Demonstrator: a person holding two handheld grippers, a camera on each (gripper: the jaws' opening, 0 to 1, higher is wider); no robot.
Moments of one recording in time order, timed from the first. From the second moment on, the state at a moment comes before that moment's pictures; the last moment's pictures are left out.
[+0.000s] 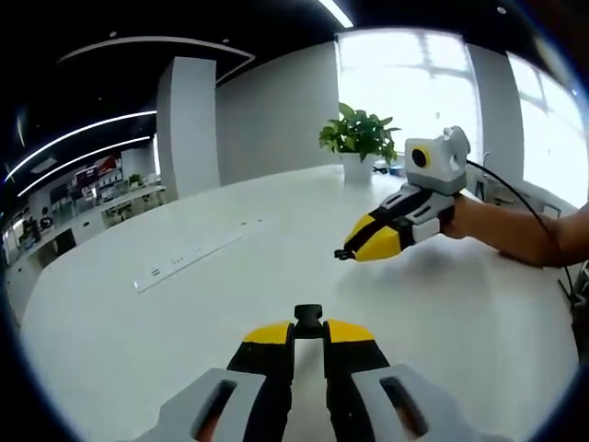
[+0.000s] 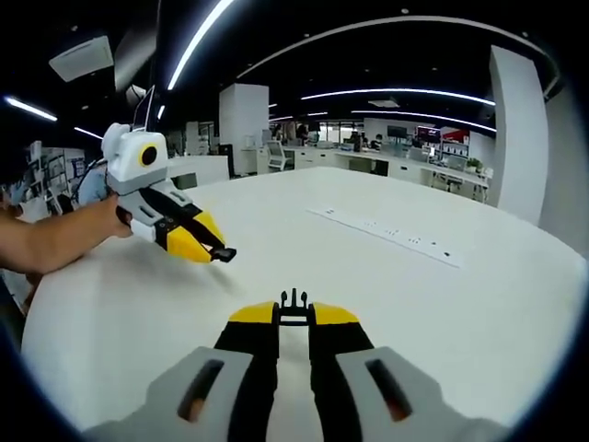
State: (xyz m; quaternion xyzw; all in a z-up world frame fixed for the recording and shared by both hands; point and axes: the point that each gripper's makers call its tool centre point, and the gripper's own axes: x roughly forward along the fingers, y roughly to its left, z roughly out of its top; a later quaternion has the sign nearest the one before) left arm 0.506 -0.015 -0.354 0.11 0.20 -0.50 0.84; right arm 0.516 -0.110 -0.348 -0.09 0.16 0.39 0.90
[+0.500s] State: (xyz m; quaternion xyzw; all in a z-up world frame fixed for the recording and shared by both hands) left arm 0.502 -0.016 -0.355 0.10 0.20 -0.50 0.83; right arm 0.498 -0.110 -0.346 -0.10 0.16 0.39 0.90
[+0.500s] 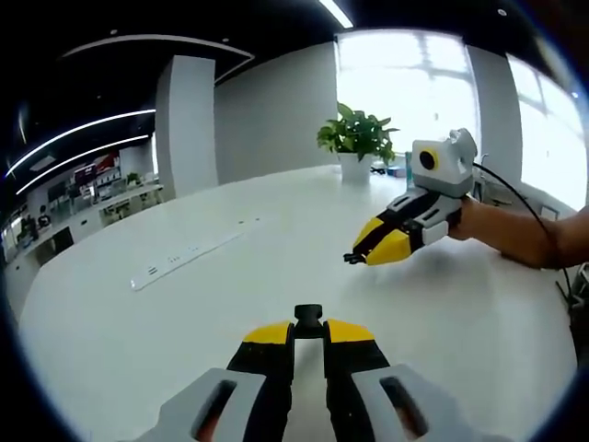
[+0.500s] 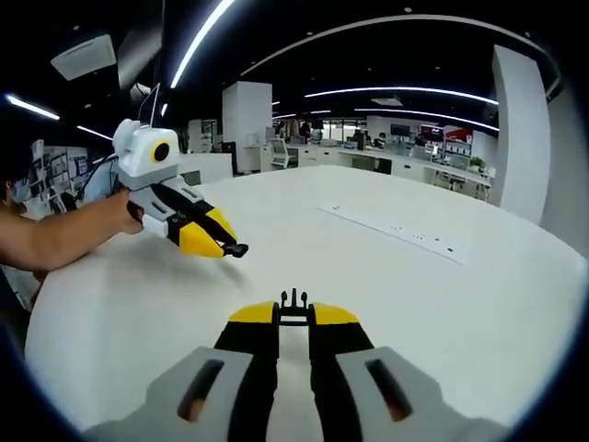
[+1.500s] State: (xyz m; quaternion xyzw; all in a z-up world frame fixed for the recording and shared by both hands) left arm 0.457 -0.009 -0.351 0.10 0.20 -0.51 0.83; right arm 0.471 -0.095 -0.342 -0.10 0.16 0.41 0.89
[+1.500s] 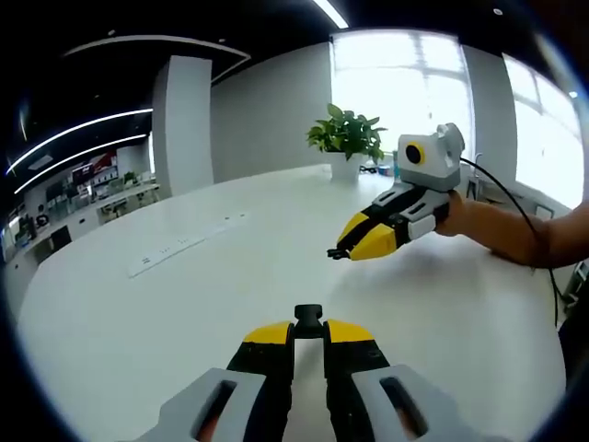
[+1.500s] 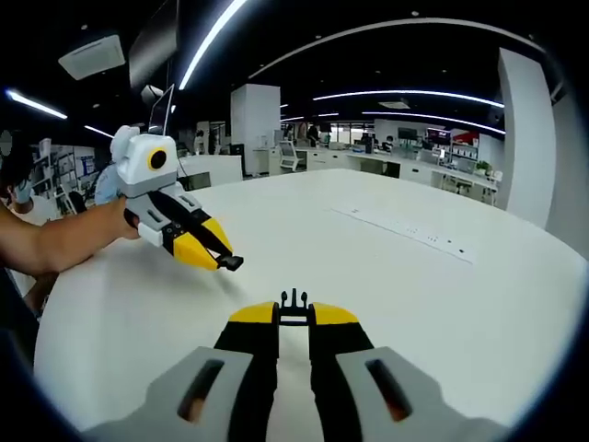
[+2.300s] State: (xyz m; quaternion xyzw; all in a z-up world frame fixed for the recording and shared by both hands) left arm 0.446 -0.006 -0.354 0.09 0.21 -0.52 0.83; right arm 0.450 -0.096 -0.347 -0.10 0.17 0.42 0.89
